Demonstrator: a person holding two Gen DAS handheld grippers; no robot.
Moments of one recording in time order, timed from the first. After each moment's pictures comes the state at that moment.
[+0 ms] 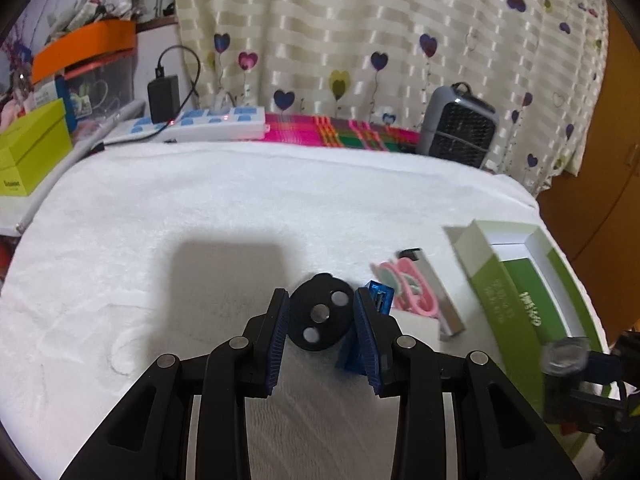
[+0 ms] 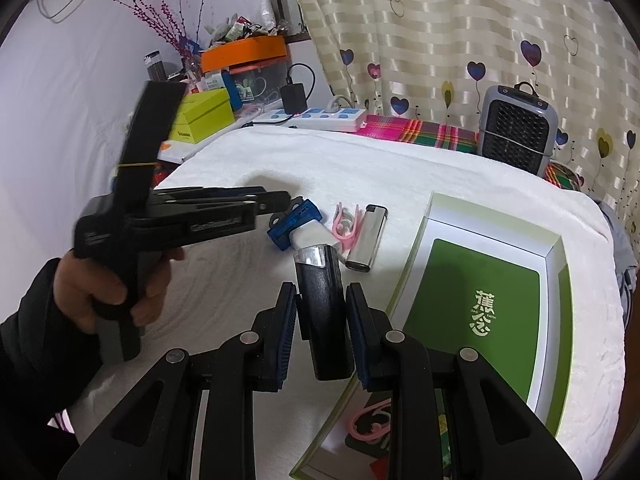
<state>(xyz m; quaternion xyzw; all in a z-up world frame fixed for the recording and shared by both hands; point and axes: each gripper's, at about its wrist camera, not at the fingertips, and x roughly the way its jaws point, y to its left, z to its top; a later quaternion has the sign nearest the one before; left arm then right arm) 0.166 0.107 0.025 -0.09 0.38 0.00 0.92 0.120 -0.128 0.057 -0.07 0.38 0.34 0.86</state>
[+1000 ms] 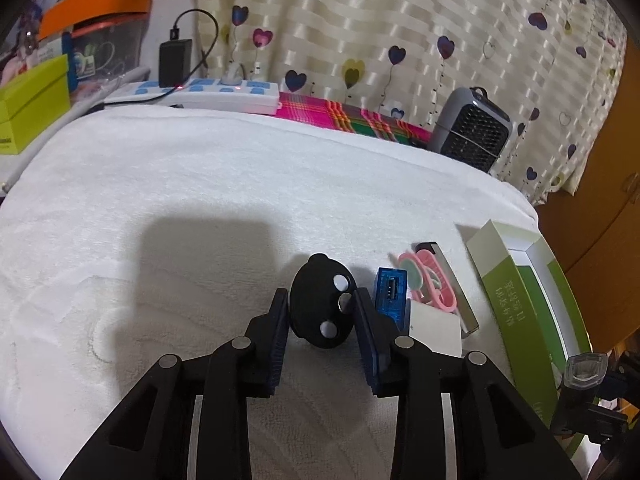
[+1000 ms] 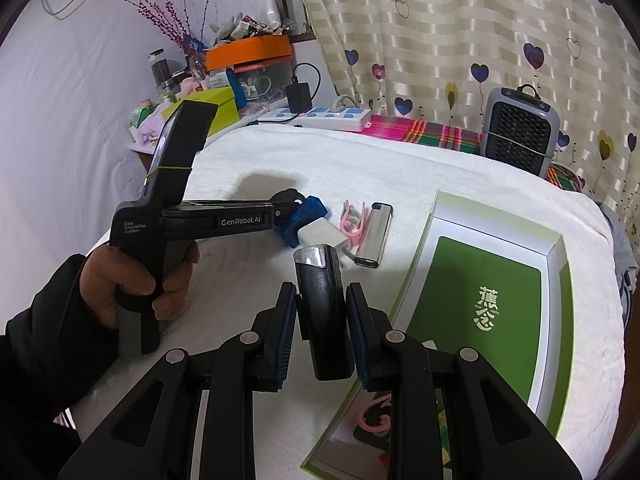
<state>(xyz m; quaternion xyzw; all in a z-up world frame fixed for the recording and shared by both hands) 0.166 0.126 0.009 -0.14 0.40 0.00 0.91 0.115 -0.128 0.058 -0.07 0.38 0.34 0.86</state>
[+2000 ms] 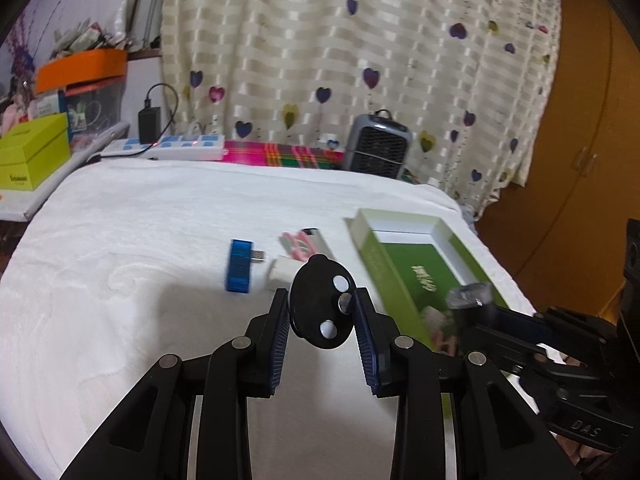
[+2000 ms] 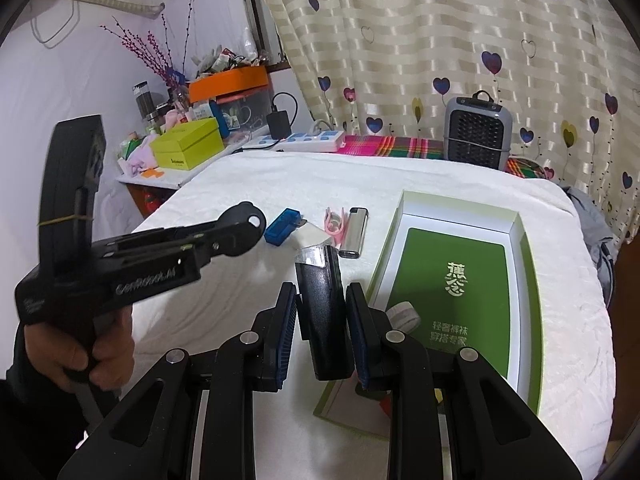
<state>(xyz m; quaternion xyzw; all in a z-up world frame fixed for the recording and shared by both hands) 0.056 0.052 0.069 -0.10 0.33 -0.05 0.94 0.072 -0.158 0.071 -0.03 0.34 0.31 0.89</state>
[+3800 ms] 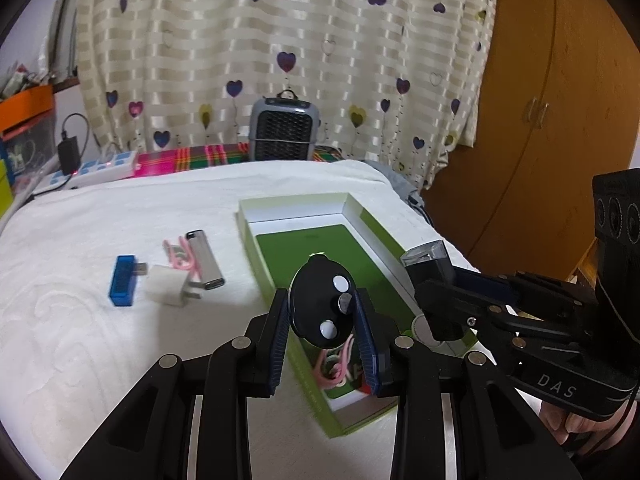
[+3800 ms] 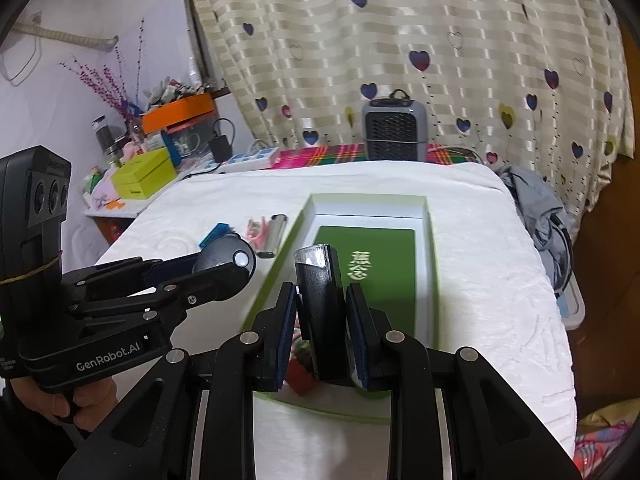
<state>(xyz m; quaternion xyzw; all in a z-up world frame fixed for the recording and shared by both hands) 0.070 -0.044 0.073 -0.04 0.34 -0.14 0.93 0.074 -0.235 0.073 0.01 0.33 0.23 0.91</state>
